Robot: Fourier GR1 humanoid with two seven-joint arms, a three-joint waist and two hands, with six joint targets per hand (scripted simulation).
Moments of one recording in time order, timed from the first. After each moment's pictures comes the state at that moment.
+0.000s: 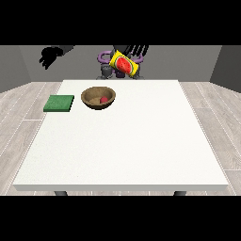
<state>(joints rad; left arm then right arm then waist) -0.88 0.11 -0.32 -0.91 -0.87 0.28 0.40 -0.22 -0.32 -0.37 -1.14 -0.33 0.24 -0.01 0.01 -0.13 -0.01</state>
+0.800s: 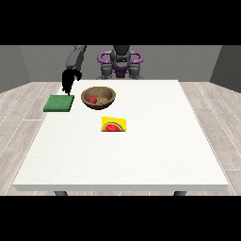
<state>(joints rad) -0.86 0.32 0.30 -1.11 0.00 -0.16 0.17 -0.22 -0.18 -0.37 -1.07 -0.29 0.10 -0.14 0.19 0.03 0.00</state>
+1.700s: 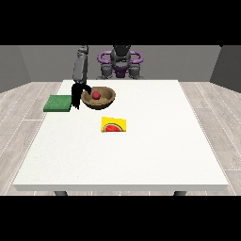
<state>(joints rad) -0.76 0.53 0.43 -1.21 0.21 -0.33 0.19 -0.39 -0.14 -0.34 -0.71 -0.24 0.09 -0.44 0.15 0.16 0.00</state>
